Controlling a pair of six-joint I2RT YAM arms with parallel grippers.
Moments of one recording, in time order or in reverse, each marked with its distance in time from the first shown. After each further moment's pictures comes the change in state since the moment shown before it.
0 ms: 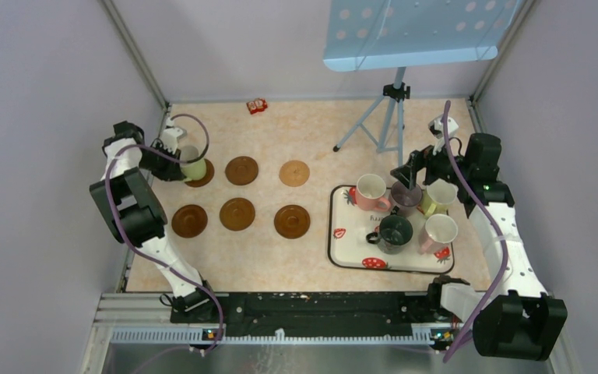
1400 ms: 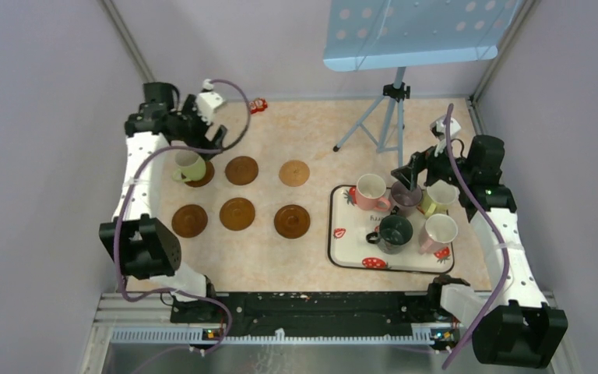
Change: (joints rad) left arm -0.266 -0.315 0.134 -0.046 -0.042 -0.143; right arm 0.000 -0.048 -0.006 0.000 -0.002 0.000
